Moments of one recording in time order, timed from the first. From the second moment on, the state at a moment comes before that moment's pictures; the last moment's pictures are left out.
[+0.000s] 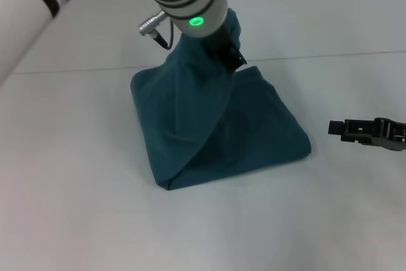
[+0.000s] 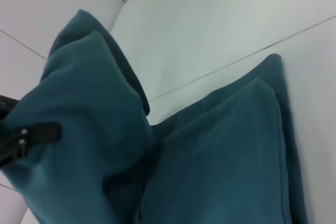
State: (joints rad) left arm -1.25 -2.17 1.40 1.05 2.84 1.32 -2.63; right arm 0.50 1.92 -0.63 -0.61 -2.02 -1.42 2.18
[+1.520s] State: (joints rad) left arm -1.35 -2.17 1.53 0.86 2.79 1.24 -2.79; right arm 0.51 1.93 -0.63 -0.60 -2.04 -1.41 2.18
